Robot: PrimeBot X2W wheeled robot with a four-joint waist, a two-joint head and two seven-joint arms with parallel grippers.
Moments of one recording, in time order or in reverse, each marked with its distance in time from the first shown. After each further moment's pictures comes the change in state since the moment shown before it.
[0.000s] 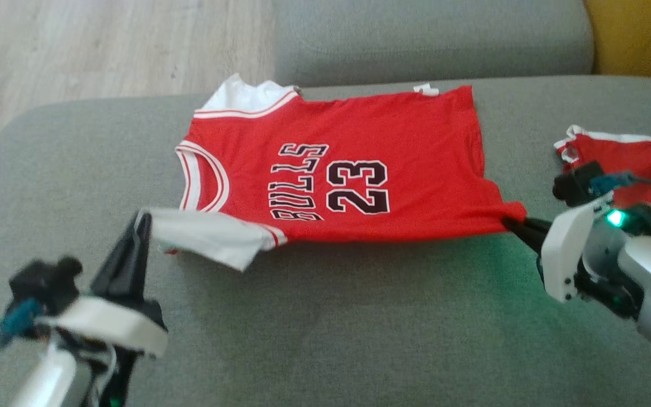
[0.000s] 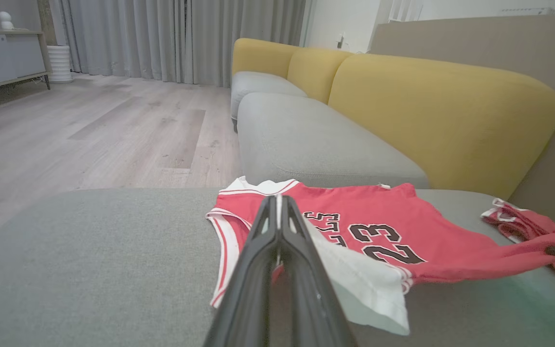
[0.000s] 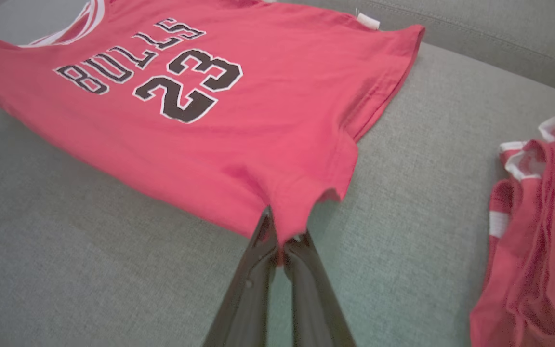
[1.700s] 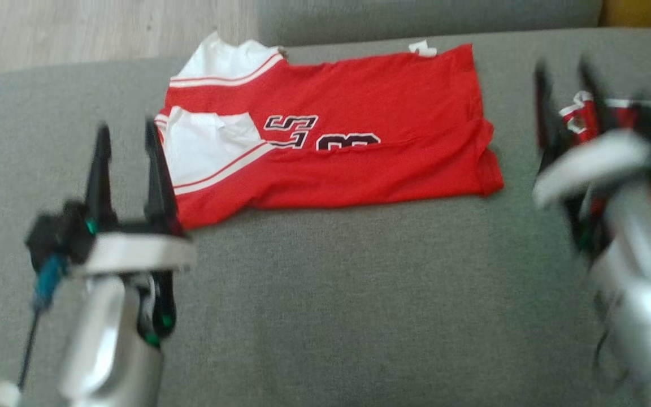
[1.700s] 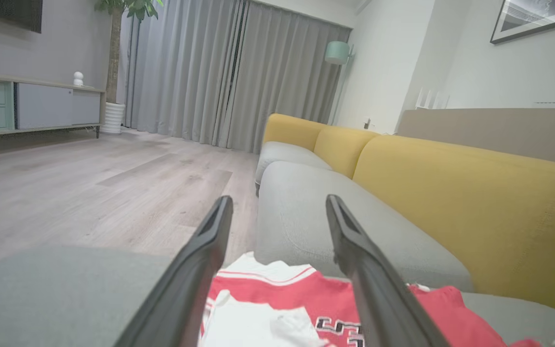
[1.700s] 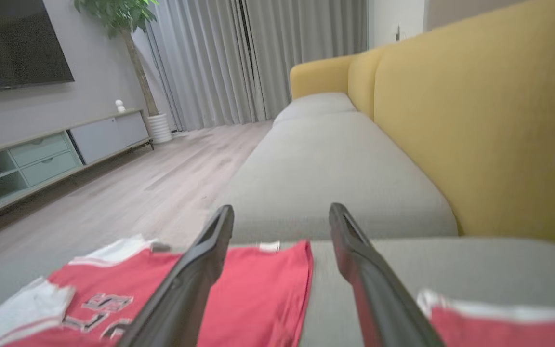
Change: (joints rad) left arm -0.320 -0.336 0.208 0.362 0.244 -0.077 -0.269; right arm -0.017 0.377 -0.772 0.217 -0.472 0.000 -0.472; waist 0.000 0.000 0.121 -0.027
